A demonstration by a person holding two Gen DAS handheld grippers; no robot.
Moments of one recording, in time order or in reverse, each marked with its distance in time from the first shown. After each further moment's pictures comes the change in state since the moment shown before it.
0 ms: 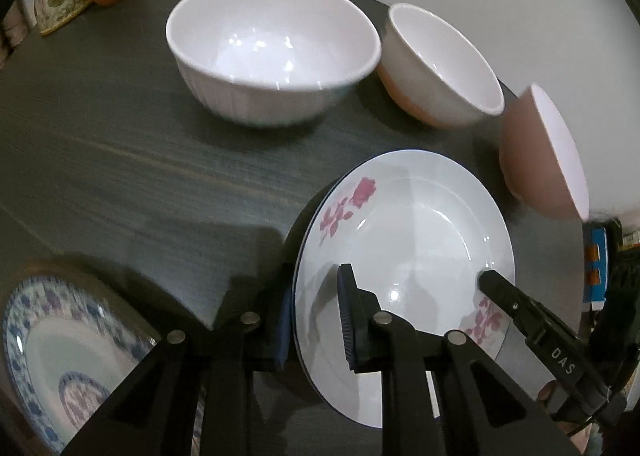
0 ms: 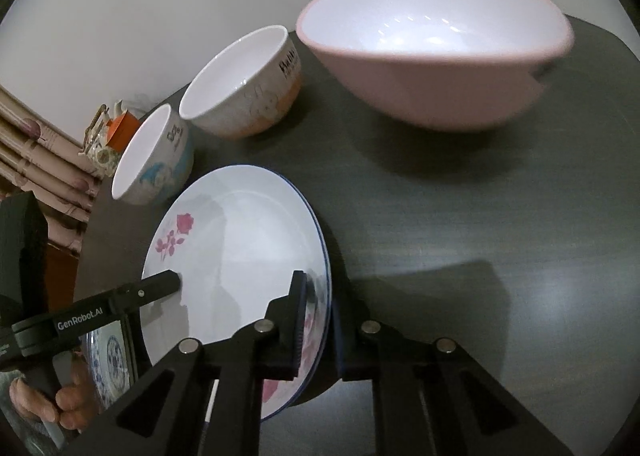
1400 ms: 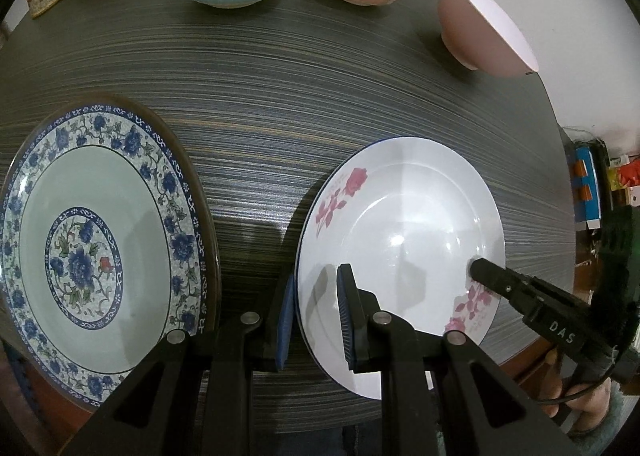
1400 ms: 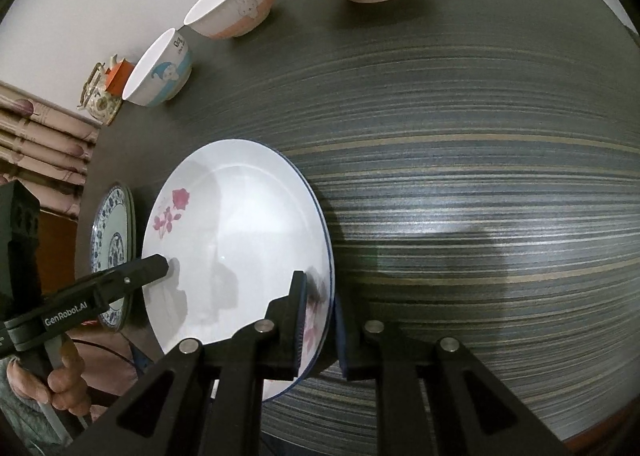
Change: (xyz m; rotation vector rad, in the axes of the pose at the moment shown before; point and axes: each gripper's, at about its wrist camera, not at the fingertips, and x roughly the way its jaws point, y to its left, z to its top) left arm -0.049 0.017 -0.118 0.128 0.141 -0.023; right arm -0.037 -0.006 -0.093 0.062 0.160 -0.026
